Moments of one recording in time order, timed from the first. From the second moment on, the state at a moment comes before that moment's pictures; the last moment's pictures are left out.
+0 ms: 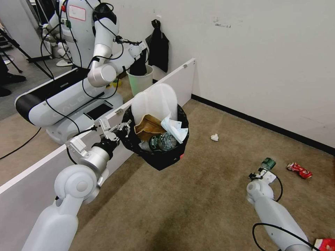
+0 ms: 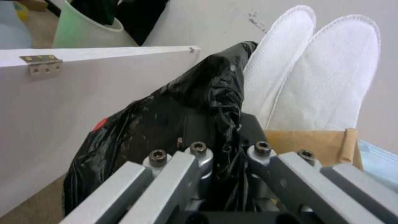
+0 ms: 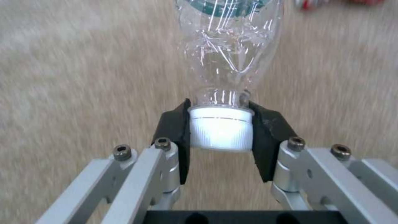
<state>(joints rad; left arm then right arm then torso) 1.08 -1.11 -0.44 -2.12 -1.13 0.36 -0.21 -0.83 1.14 0.39 0.99 0.86 -0.05 0.51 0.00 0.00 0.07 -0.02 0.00</state>
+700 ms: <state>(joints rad) 1.05 -1.12 -0.44 -2.09 -1.13 0.36 -0.23 -0.87 1.11 0.40 1.29 0.68 0.01 0.44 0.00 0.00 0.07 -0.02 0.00</state>
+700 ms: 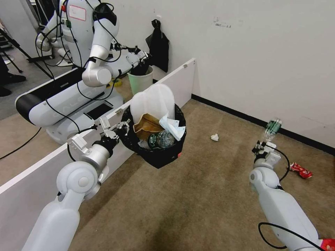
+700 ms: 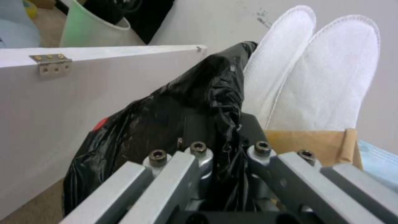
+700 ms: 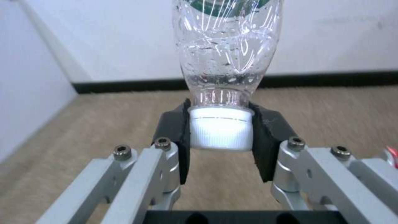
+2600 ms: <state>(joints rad) 1.02 -1.15 -0.36 -2.06 -1.23 0.49 -0.41 -0.94 0.91 0.29 1.91 0.59 0.25 -0.20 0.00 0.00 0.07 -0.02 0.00</state>
